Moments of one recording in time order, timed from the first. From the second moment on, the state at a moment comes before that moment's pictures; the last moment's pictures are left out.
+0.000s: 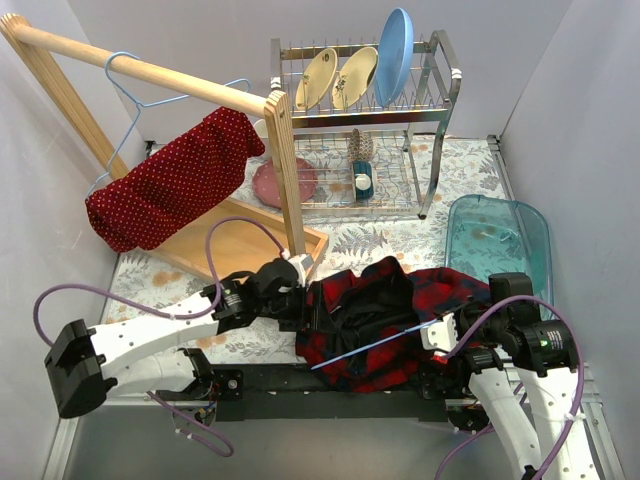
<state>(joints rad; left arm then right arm) -1.00 1.05 0.69 -0.40 0.23 -0.95 0.17 0.44 0.79 -1.37 -0.64 -1.65</state>
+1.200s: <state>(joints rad) -1.08 0.89 0.90 -0.75 -0.20 -0.90 0.17 0.50 0.87 -1.30 -0.51 -1.48</state>
